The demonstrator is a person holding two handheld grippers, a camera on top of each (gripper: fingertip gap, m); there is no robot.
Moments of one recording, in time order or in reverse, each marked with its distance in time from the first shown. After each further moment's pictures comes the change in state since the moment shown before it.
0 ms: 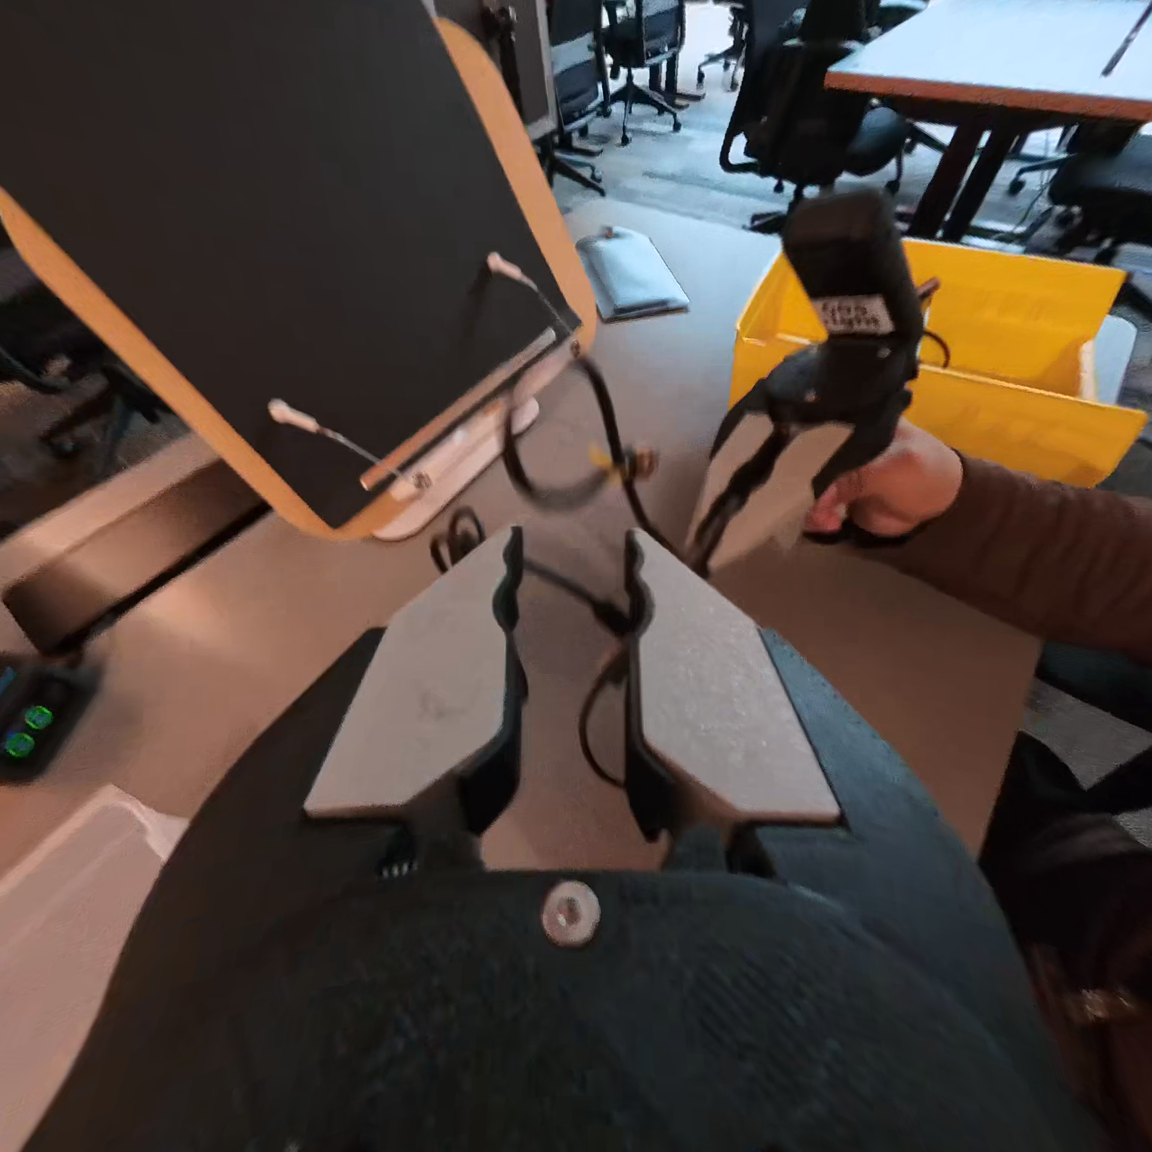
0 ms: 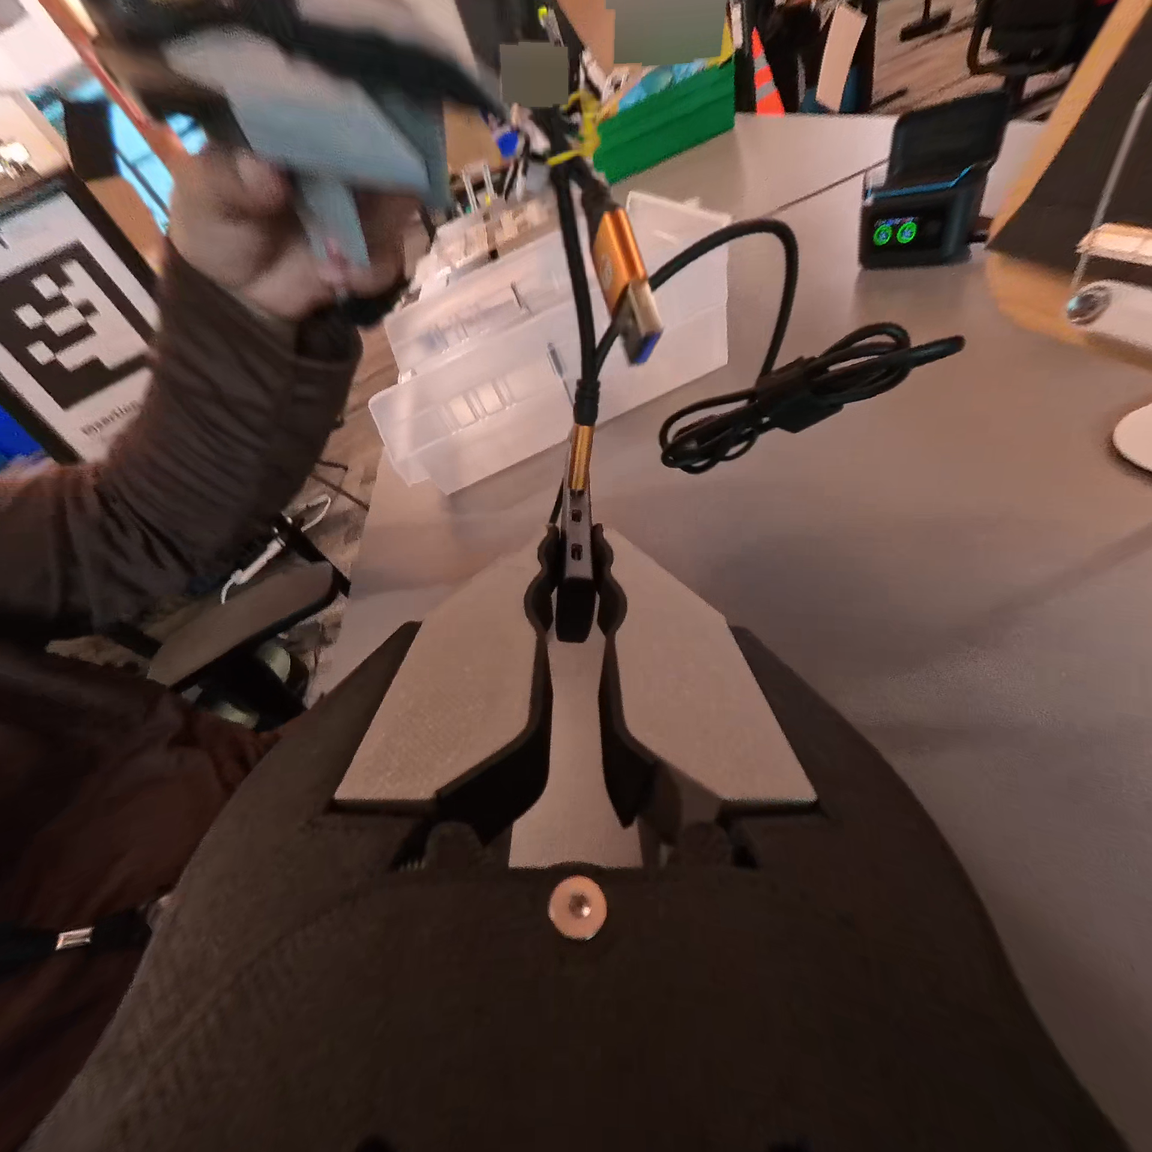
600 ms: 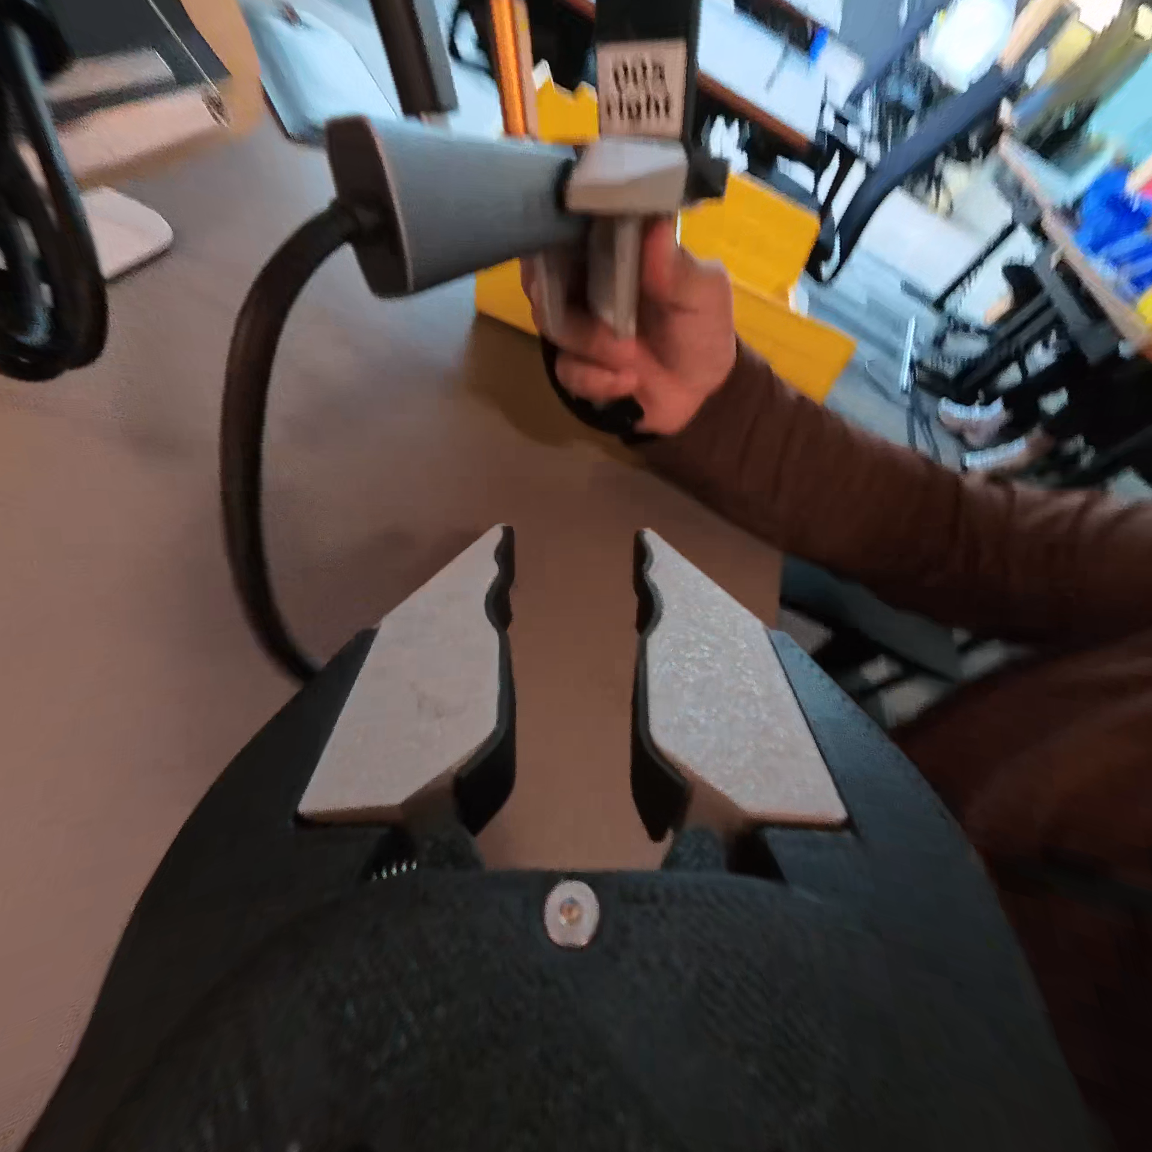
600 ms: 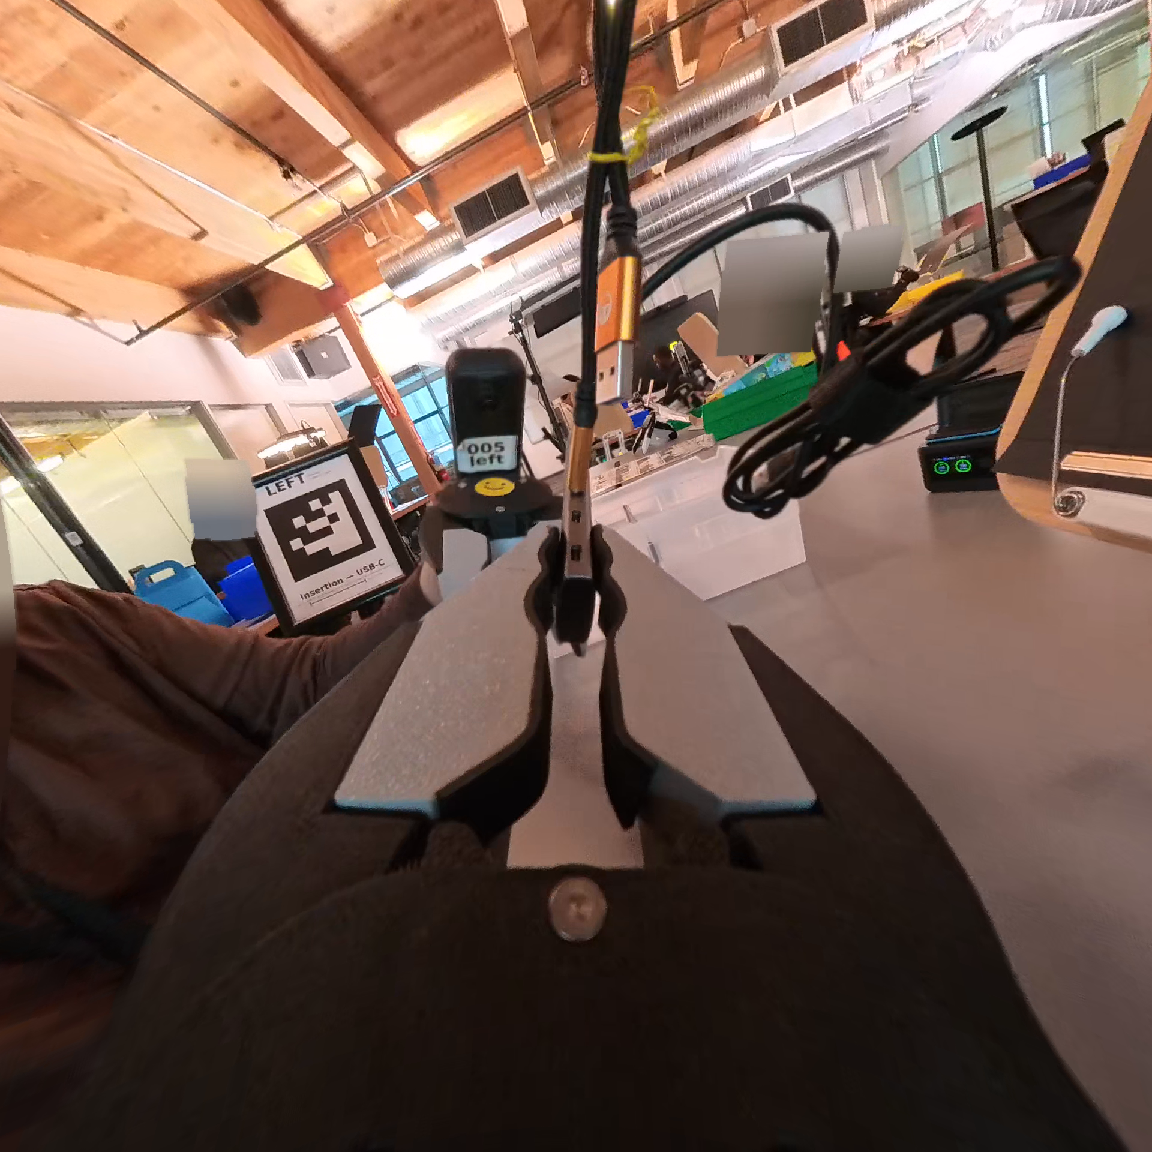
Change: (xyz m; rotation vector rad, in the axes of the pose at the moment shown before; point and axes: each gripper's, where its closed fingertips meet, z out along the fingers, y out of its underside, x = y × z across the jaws) left arm 0.100 0.072 0.052 -0.083 0.441 -0.227; right arm -0.016 -0.053 -0.054 0.421 -0.234 0.049
